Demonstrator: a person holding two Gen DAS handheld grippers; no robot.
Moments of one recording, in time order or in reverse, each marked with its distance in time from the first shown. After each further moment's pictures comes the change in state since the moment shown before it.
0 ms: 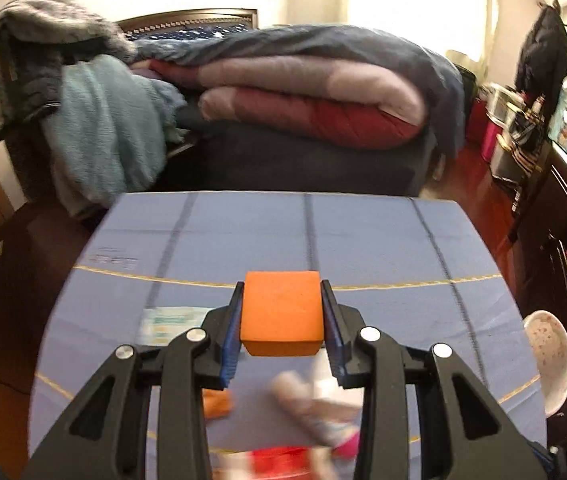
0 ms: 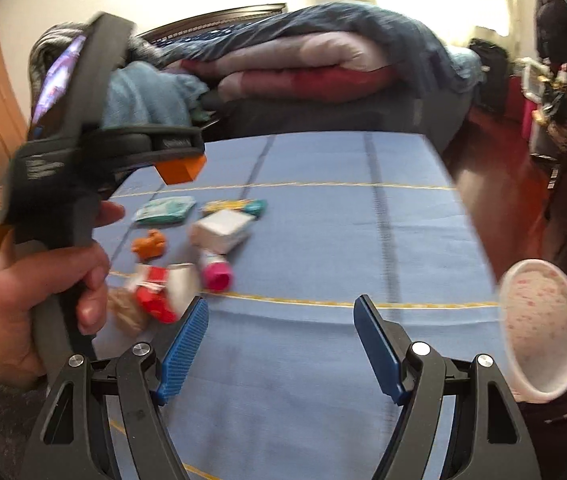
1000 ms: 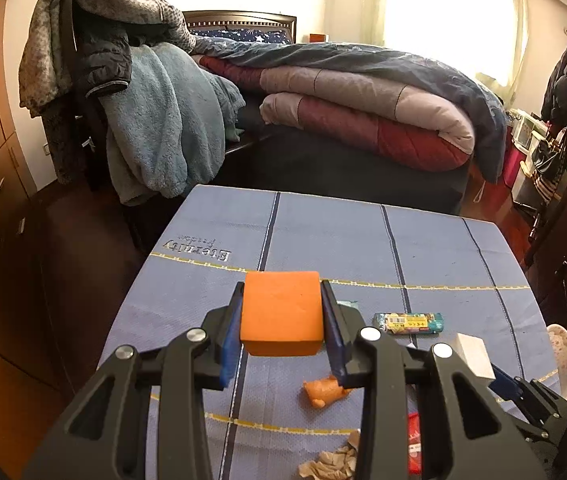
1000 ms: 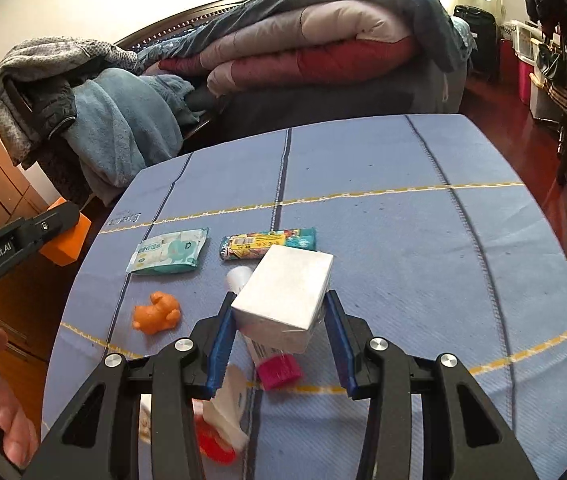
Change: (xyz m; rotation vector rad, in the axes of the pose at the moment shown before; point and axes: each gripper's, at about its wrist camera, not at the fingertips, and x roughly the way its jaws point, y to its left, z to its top) left arm -0.026 0.087 -0.009 -0.087 -0.025 0.046; right arm 0.067 0.024 0.043 0.132 0.017 -0.044
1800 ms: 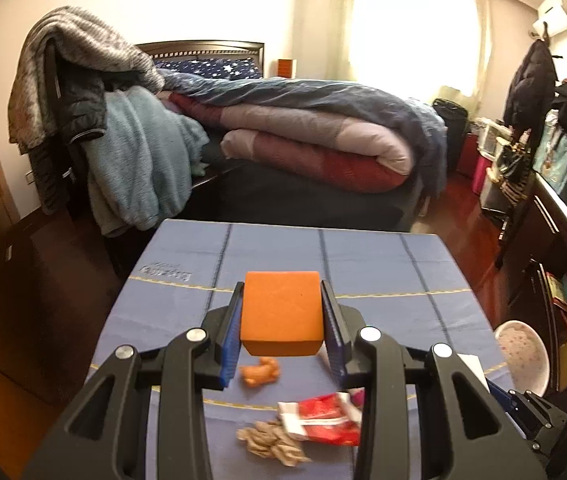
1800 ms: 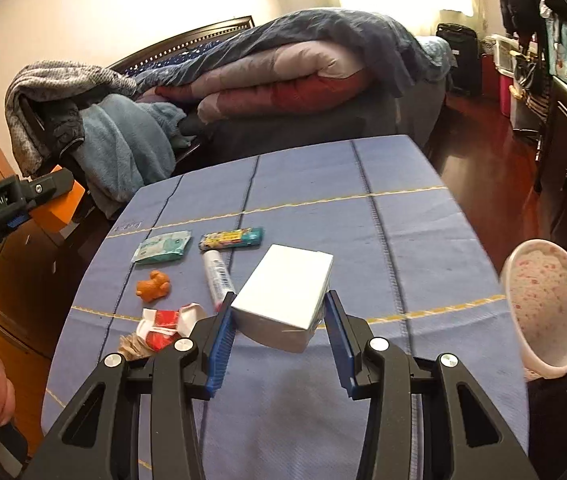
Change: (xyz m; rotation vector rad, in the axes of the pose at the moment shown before) left arm -0.077 -0.050 0.001 0.062 -0.095 -0.100; right arm -0.083 -0.043 -0.025 0.015 -0.087 -0.034
